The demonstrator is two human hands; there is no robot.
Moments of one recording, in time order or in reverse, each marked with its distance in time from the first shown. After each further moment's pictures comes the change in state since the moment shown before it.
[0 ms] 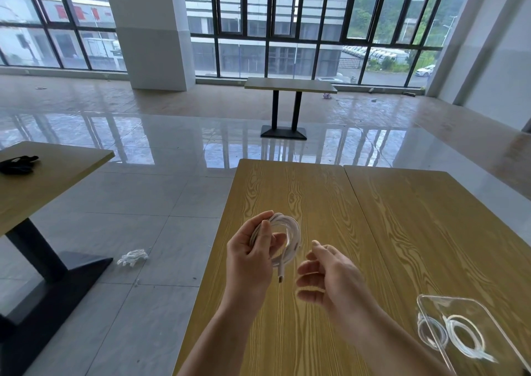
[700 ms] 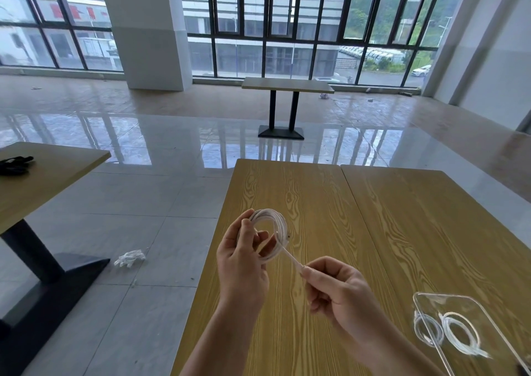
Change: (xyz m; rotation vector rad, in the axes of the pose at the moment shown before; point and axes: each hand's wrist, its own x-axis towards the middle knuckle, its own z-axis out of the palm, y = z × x) left_hand 0.000 0.001 0.001 -0.358 0.150 -0.151; right_hand -0.027 0.005 -0.011 -0.054 -0.122 -0.142
